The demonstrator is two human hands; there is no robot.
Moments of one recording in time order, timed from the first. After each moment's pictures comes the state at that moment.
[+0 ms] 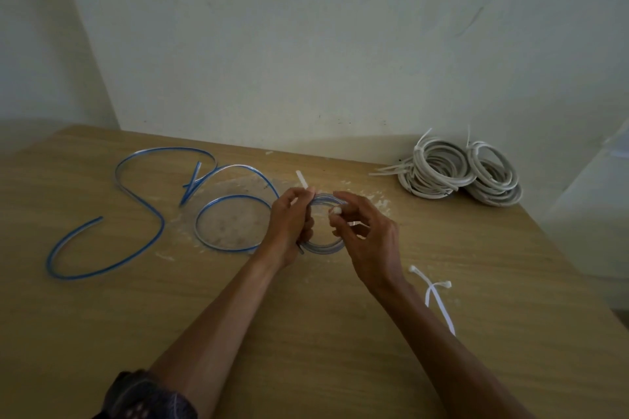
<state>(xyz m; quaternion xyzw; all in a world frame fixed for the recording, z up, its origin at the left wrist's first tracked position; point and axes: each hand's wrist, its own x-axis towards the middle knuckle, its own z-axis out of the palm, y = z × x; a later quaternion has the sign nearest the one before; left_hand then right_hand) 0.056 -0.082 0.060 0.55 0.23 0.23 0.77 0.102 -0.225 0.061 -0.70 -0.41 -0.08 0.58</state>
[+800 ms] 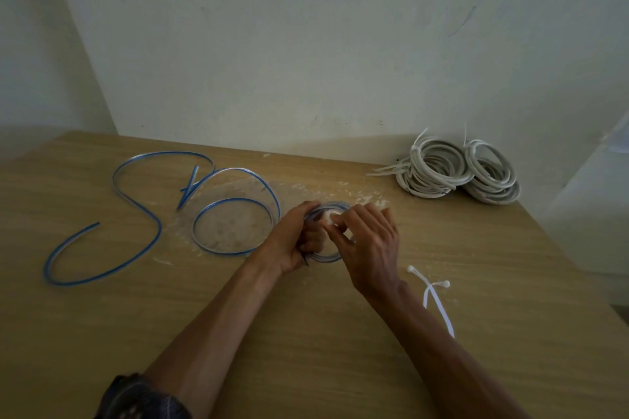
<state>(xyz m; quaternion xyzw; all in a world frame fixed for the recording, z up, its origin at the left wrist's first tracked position) 0.056 -0.084 0.058 0.41 0.20 0.02 0.89 0.111 -0.225 0.050 -0.72 -0.46 -0.40 0.32</state>
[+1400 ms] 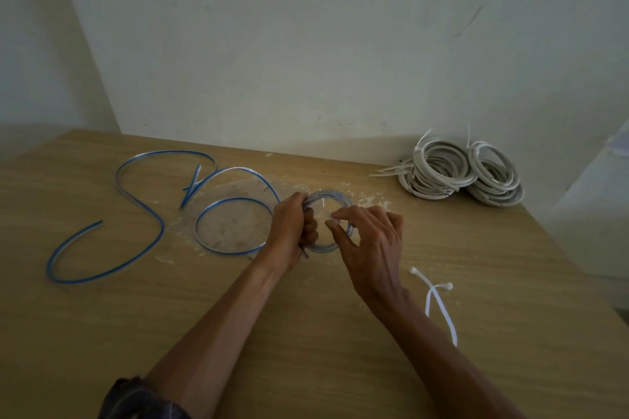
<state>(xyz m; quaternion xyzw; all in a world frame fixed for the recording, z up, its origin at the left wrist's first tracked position) 0.057 -0.088 0.067 0.48 0.25 0.22 0.81 0.099 -0.225 0.054 -0.78 -0.40 -0.31 0.37</state>
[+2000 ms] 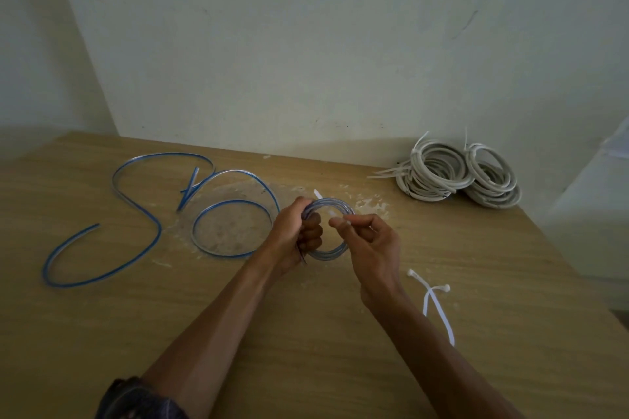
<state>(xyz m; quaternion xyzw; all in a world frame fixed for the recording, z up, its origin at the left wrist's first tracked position) 0.059 -0.086 0.062 0.49 0.19 0.14 0.84 0.088 -0.225 0.067 -0.65 -0.16 0.09 0.73</state>
